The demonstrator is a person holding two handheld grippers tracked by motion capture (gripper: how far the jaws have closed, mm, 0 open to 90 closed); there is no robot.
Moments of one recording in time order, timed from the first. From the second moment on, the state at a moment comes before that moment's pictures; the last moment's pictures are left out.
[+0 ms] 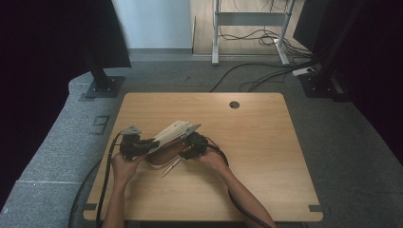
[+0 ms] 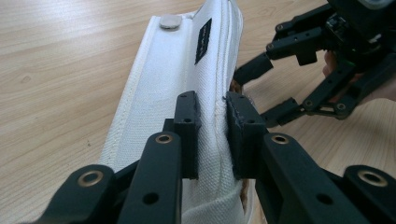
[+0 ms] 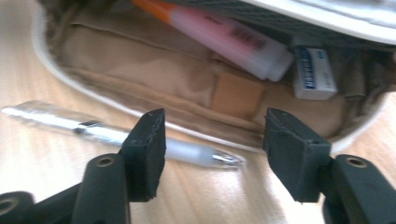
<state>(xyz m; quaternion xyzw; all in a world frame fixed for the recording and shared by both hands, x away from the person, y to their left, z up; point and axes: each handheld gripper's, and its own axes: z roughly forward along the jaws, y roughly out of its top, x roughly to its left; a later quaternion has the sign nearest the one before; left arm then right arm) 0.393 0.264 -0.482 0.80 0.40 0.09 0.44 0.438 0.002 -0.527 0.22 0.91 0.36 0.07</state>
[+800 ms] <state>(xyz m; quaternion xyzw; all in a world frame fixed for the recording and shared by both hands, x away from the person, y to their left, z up) 0.394 0.267 -0.482 0.80 0.41 0.09 0.44 0.434 0.016 -0.529 0.14 0.93 0.33 0.02</state>
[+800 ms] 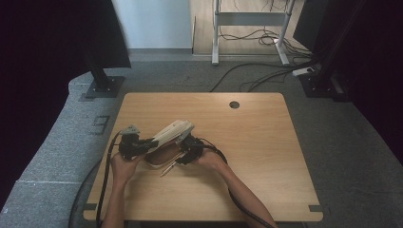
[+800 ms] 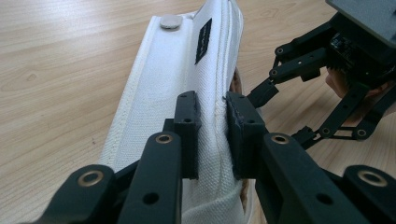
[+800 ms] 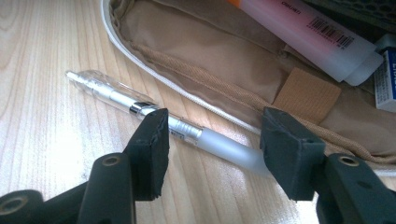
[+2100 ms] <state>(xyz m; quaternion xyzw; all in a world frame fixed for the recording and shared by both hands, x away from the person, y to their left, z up) 0.395 0.266 -0.483 0.80 0.41 0.08 0.44 0.379 -0.003 -0.530 0.07 0.95 0.32 0.01</state>
